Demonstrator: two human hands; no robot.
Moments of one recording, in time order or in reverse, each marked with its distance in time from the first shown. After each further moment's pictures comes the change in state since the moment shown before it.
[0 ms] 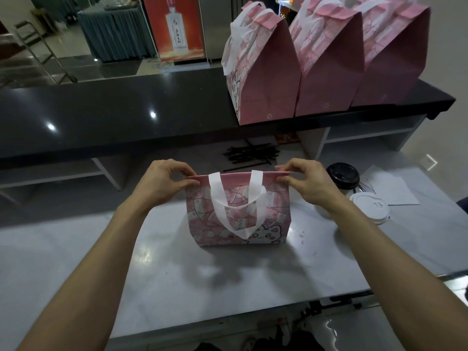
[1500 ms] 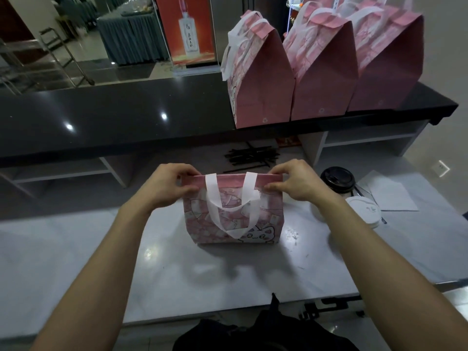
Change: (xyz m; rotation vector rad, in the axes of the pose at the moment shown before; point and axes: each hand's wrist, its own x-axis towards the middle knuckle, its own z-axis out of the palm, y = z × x) left_hand -0.005 0.011 0.007 0.034 -0.093 -0.011; right_hand 0.020 -0.006 -0.004 -0.175 -0.156 0.028
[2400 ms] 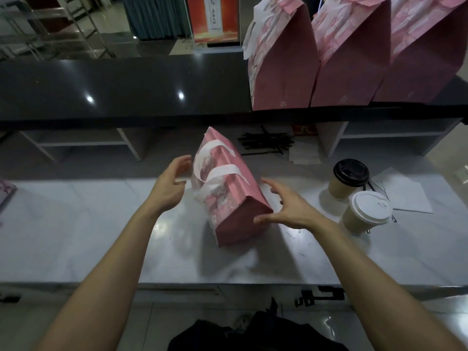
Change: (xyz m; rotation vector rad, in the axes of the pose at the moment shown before) left_hand -0.057 -0.031 0.051 -0.398 0.168 -0.261; right_hand -0.062 0.013 0.068 0.127 -0.317 -0.019
